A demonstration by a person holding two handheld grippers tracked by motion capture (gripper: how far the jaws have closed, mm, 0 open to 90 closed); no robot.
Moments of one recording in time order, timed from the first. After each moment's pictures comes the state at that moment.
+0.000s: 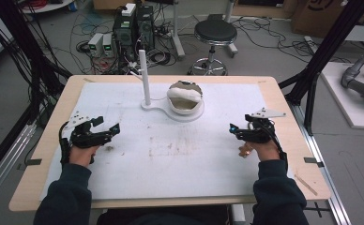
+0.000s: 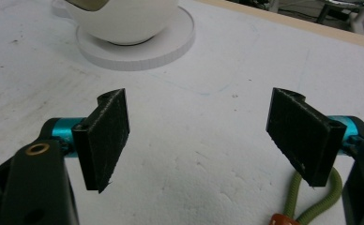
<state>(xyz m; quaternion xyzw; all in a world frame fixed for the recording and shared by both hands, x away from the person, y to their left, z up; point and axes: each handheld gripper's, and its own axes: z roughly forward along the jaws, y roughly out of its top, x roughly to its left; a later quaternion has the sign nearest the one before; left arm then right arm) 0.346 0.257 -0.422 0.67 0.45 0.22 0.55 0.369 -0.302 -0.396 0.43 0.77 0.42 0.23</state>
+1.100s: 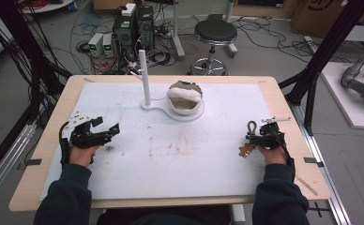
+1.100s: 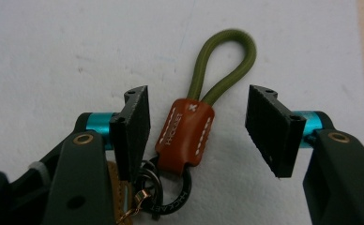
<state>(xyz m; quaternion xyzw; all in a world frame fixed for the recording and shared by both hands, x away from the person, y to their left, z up) 0.346 0.256 -0.424 0.67 0.46 0.23 0.54 0.375 -0.342 -0.436 0.56 0.75 0.27 0.22</state>
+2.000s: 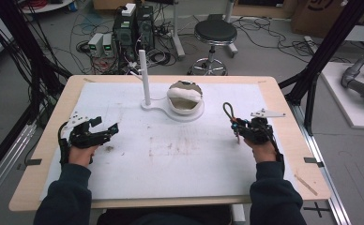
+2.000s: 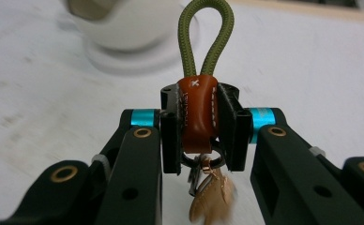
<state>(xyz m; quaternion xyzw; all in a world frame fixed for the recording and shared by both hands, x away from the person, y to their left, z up) 0.346 0.259 -0.424 0.67 0.46 0.23 0.54 0.361 -0.285 -0.387 0.46 0.75 0.43 0.21</state>
